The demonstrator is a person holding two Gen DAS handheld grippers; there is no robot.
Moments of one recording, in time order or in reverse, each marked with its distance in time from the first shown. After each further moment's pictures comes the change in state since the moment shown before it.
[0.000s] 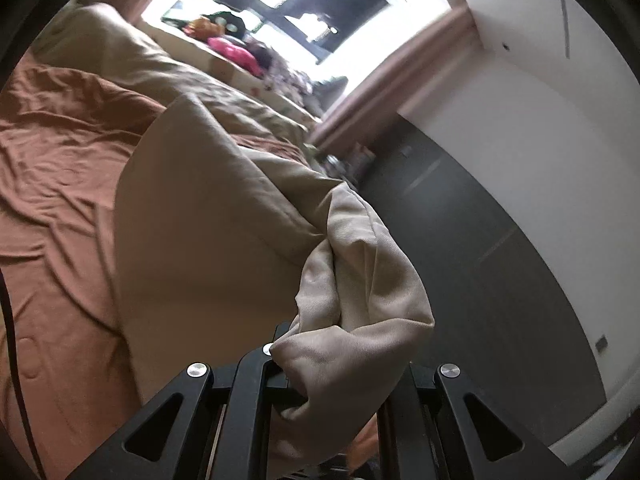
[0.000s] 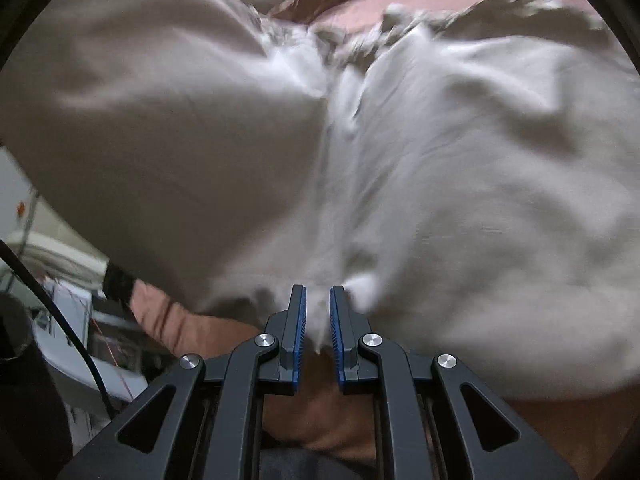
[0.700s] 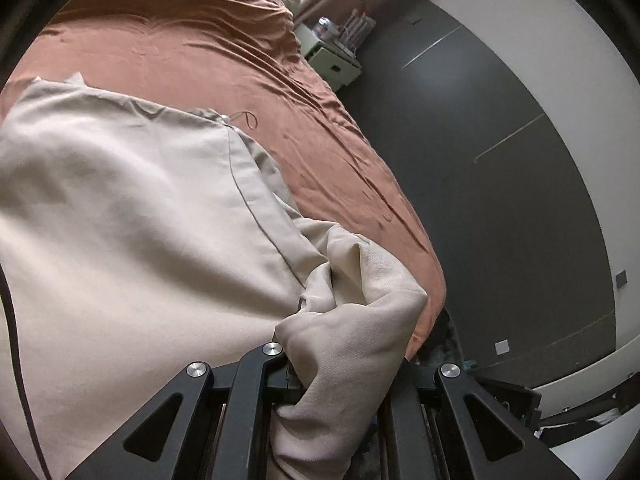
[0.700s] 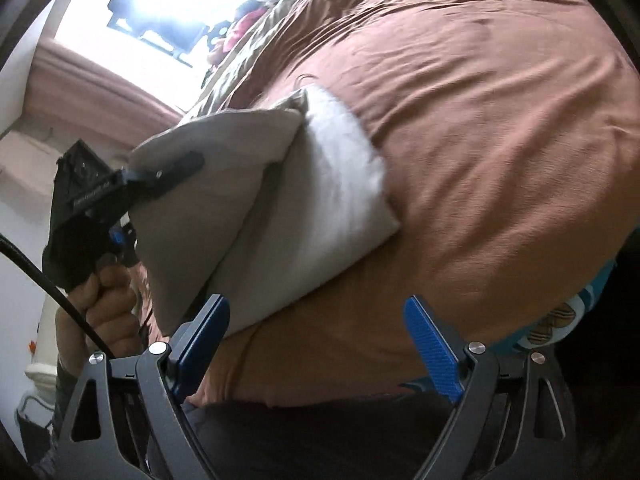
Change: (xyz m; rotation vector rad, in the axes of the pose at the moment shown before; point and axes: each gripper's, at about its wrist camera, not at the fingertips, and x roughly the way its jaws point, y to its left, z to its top) left arm 0.210 -0.021 -0.138 0.020 0.428 0.016; right arm -0.184 -0.150 -0.092 0.368 -0.338 -0.074
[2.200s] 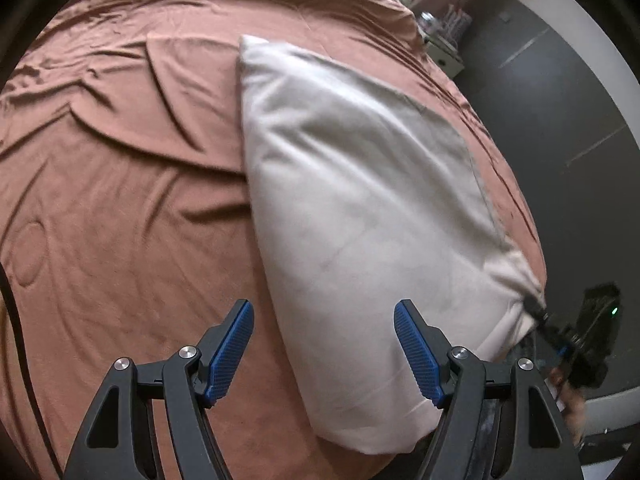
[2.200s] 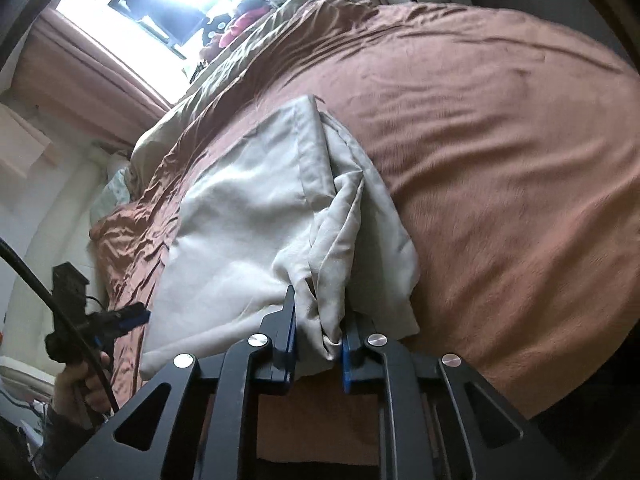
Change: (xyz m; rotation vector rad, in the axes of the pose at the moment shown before) left arm -0.103 0.148 -0.023 -0.083 0.073 0.337; right arm 0.041 0.050 0.031 -0.156 -0.019 -0.142
